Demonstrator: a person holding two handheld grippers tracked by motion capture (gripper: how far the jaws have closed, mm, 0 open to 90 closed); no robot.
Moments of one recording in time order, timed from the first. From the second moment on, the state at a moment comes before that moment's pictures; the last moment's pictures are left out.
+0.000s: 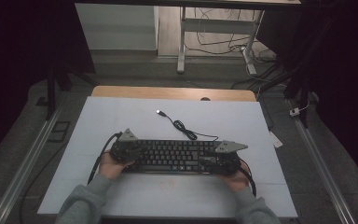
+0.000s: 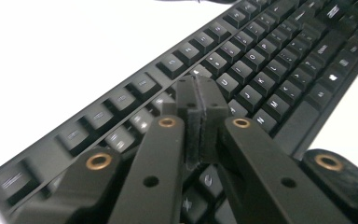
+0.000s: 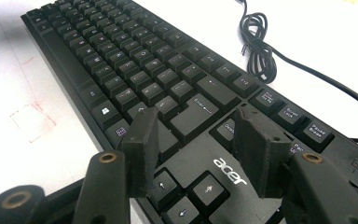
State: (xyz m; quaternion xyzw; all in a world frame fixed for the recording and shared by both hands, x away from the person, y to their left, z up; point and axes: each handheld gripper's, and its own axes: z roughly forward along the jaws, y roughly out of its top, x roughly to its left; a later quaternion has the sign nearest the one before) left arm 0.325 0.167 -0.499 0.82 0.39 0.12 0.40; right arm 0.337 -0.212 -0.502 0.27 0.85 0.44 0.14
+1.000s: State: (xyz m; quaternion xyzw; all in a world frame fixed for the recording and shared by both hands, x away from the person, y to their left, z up) left arm 0.286 0.221 -0.504 0.79 0.44 0.12 0.41; right arm 0.340 -0.200 -0.497 0.26 0.84 0.45 0.13
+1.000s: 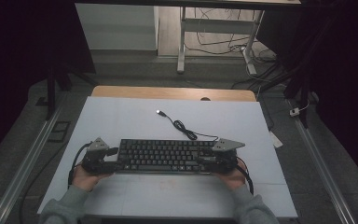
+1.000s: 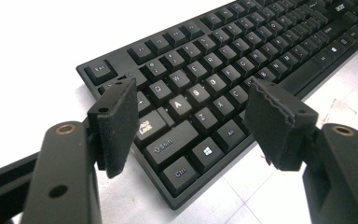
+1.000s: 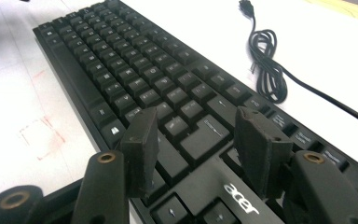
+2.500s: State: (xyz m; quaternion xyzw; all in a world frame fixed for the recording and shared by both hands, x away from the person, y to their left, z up) left arm 0.289 0.218 -0.510 0.80 0.44 0.11 0.40; right arm 0.354 -0.120 -0.512 0.22 0.89 0.39 0.06
